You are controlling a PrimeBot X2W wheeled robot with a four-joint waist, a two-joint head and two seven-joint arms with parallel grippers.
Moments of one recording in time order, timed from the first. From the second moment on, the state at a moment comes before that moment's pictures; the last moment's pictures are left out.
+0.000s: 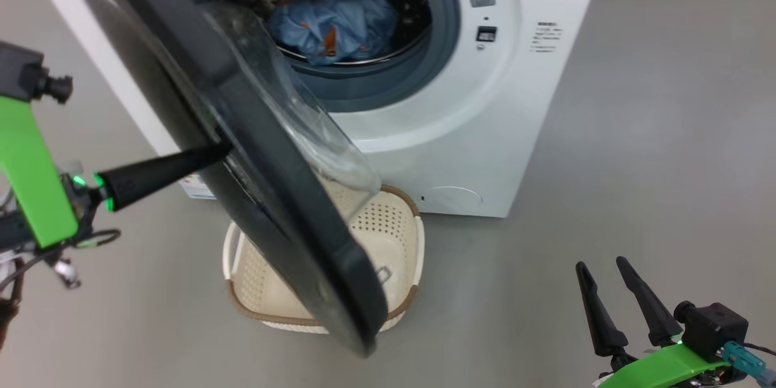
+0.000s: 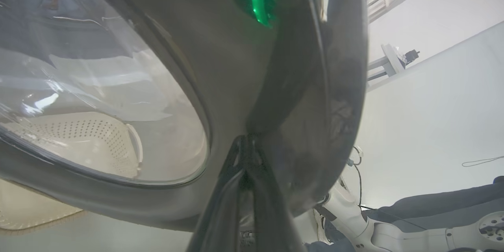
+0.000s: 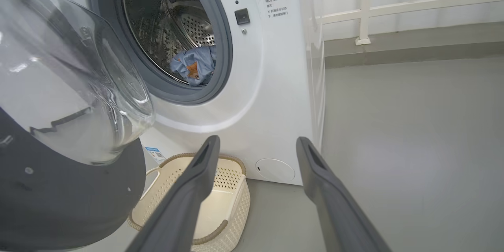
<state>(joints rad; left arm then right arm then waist) -0.59 0.52 -0.16 -0.06 -1.57 -0.12 1.00 -0.02 -0.15 0.07 0.19 0.37 0.13 -0.26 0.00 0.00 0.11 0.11</state>
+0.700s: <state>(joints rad) -0.70 0.45 -0.23 0.02 -1.49 -0.12 0.79 -0.05 -0.13 0.05 0.18 0.37 0.13 -0.26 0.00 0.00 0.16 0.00</state>
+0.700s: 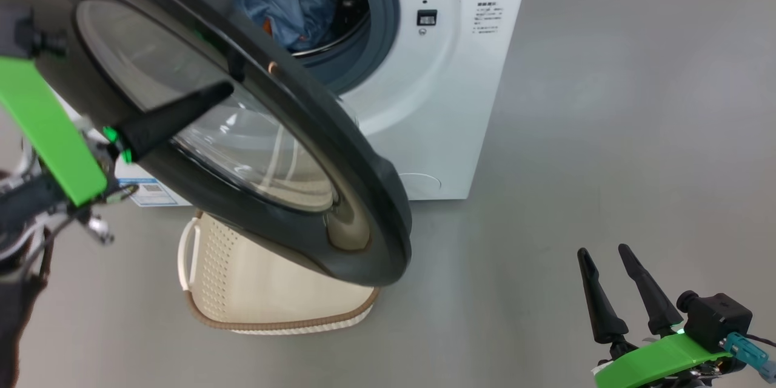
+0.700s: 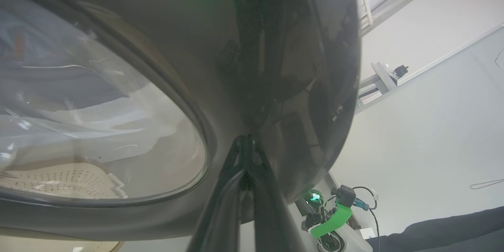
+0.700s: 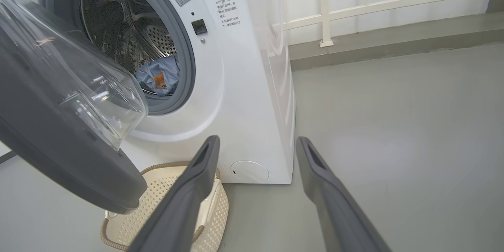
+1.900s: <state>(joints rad) -0.12 0.62 -0.37 0.11 -1.30 -0.13 -0.07 0.00 -0.16 0.04 0.18 0.37 0.13 -0.26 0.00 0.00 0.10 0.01</state>
